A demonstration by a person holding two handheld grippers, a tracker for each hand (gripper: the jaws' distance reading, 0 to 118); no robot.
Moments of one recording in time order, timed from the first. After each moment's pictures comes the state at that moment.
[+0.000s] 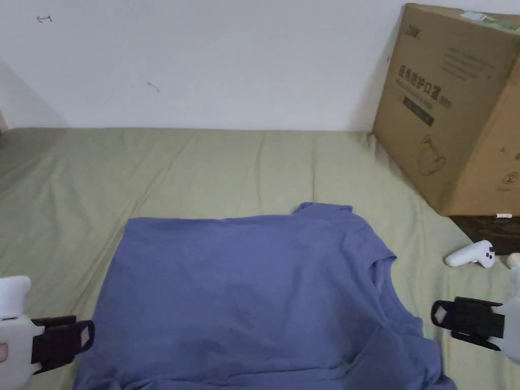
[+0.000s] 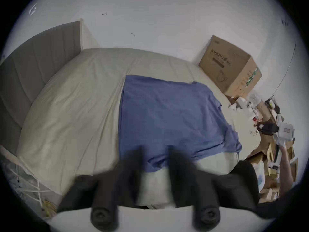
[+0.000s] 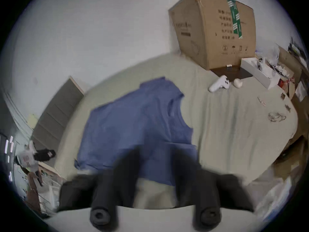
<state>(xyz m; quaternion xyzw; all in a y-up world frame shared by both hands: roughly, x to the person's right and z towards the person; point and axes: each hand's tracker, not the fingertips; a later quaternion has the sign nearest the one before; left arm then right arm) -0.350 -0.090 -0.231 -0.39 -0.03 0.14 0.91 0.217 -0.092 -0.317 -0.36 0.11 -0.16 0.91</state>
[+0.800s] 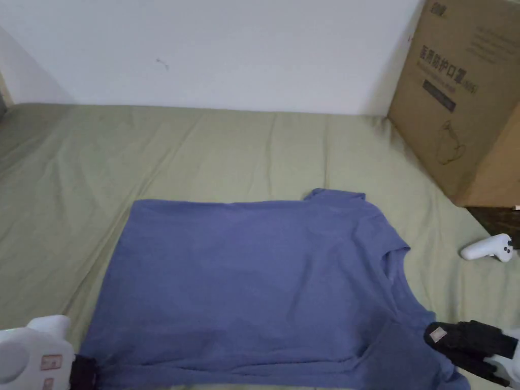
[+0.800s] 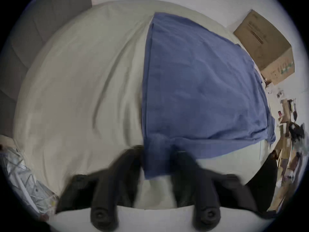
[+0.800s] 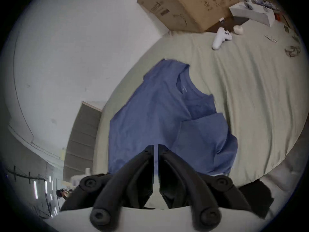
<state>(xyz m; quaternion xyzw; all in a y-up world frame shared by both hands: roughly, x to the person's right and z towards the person) -0.380 -0.227 -0.295 -0.55 0.05 0.11 0.83 0.233 -0.160 -0.330 -0.43 0.13 -0.34 0.83</state>
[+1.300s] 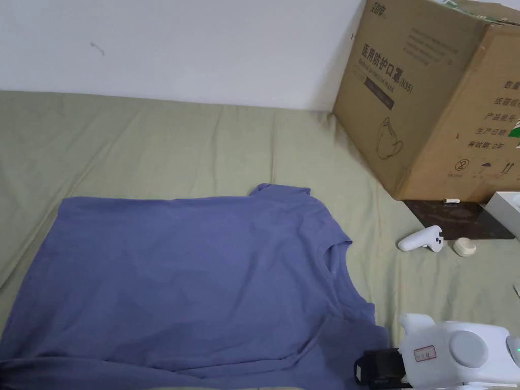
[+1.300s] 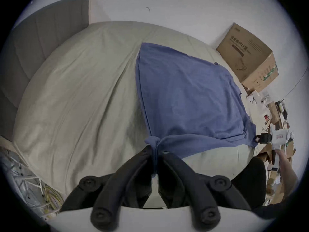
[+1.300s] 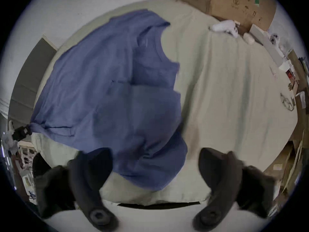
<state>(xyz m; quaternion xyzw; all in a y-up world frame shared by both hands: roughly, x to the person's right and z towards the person) -0.371 -0.170 -0.268 -0.48 0.02 0.15 0.86 0.229 -0.230 -0.380 -0.61 0.07 -0.04 0.79</state>
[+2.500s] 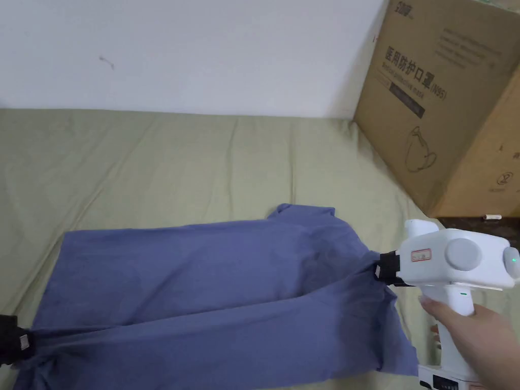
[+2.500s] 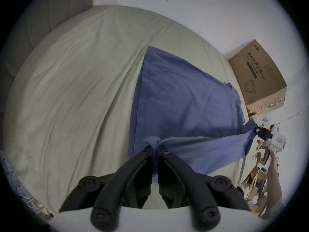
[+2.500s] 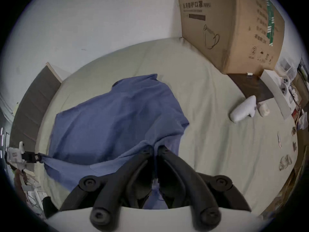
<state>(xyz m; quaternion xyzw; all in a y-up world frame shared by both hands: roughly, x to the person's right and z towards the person) -0.413 -0.182 -0.427 -0.52 0.03 0.24 0.82 0.180 -0.176 -0.573 -0.47 0.07 -0.05 0.88</state>
